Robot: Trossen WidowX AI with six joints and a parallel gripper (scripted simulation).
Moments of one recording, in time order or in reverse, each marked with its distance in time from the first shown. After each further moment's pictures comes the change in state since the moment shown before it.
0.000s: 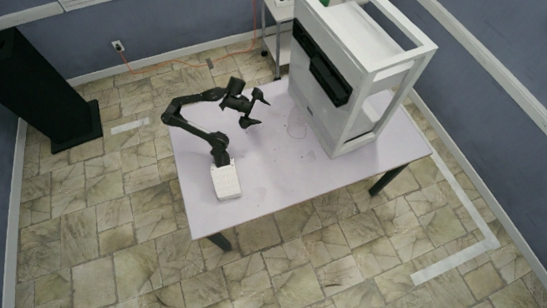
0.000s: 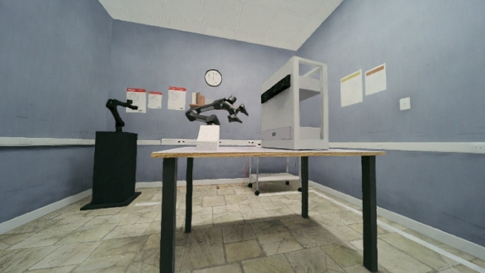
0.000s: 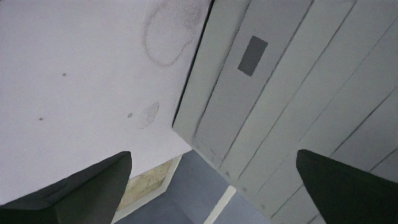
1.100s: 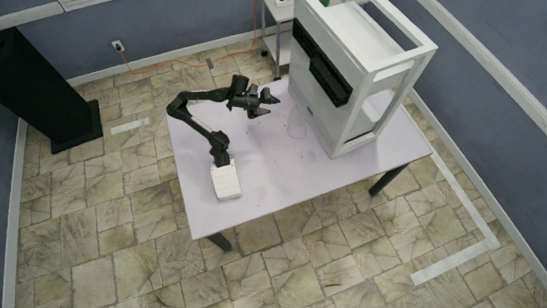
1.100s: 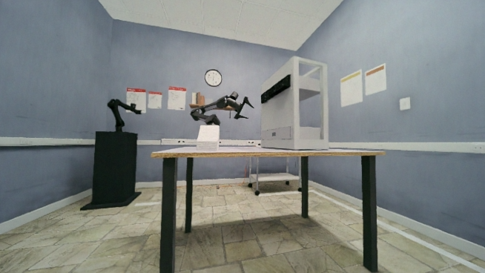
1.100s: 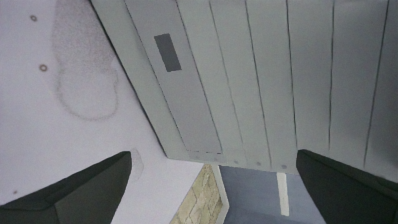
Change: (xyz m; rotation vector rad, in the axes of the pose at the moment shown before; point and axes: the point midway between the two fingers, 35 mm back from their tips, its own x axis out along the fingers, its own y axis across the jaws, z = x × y) arm 0.009 -0.048 -0.031 0.660 -0.050 -0.164
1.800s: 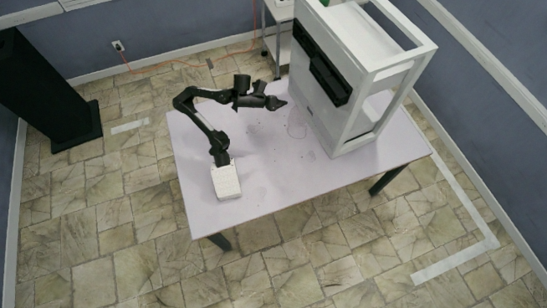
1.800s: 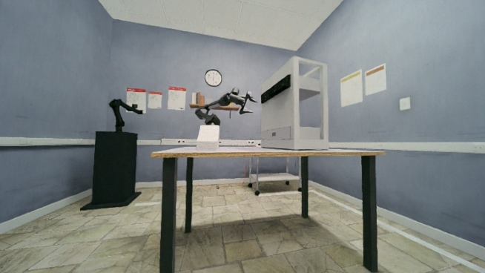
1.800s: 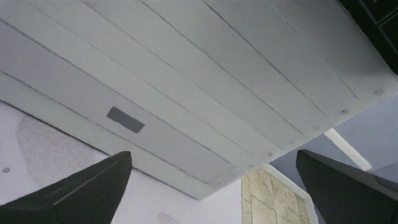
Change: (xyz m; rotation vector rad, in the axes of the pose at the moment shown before) arm 0.006 -0.051 -0.006 0.637 -0.118 -0.091
